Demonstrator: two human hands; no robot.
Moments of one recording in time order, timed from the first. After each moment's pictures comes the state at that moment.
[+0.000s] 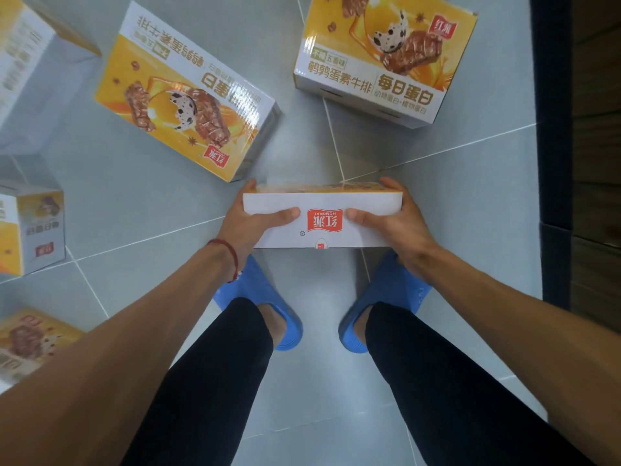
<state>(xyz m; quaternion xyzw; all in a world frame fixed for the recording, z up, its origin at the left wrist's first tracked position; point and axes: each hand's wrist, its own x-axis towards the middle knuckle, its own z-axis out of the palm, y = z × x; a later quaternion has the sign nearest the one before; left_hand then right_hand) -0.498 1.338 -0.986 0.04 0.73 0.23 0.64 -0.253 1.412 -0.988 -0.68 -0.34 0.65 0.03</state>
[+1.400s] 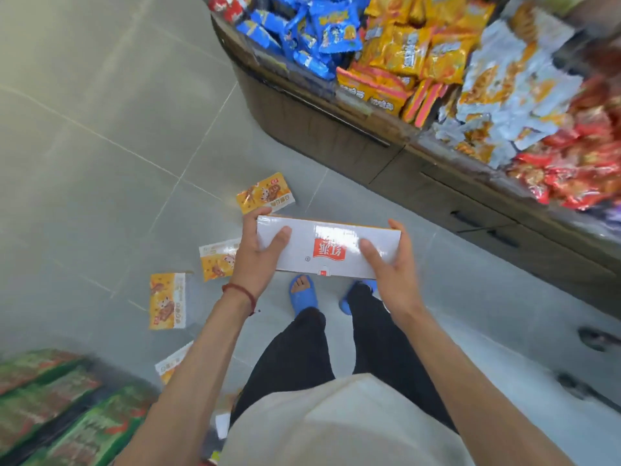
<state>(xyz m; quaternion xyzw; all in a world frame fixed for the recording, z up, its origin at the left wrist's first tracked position) -0.436 1.363 -0.339 0.51 0.58 0.18 0.61 -0.260 1.235 -0.354 -0.77 -0.13 0.43 0.44</state>
